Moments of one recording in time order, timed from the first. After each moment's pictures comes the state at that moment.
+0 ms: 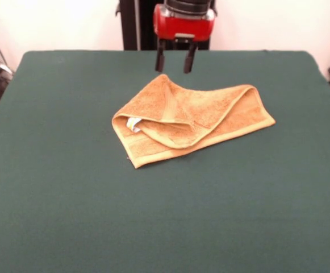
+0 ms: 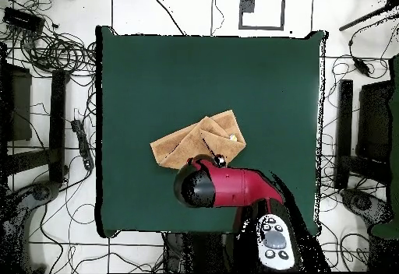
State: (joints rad) arm -0.15 -0.70 -0.06 1.88 -0.26 0.28 1.61
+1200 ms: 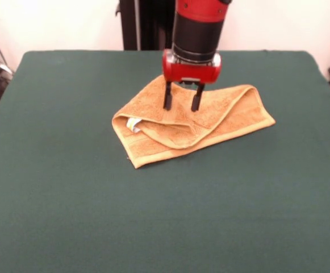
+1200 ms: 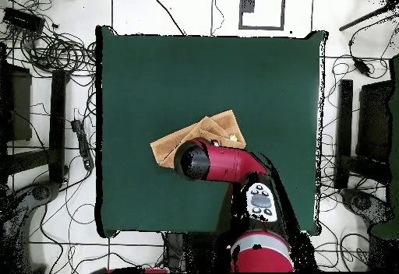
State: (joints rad) arm -0.10 -0.50 -0.10 1.72 -0.09 0.28 1.61
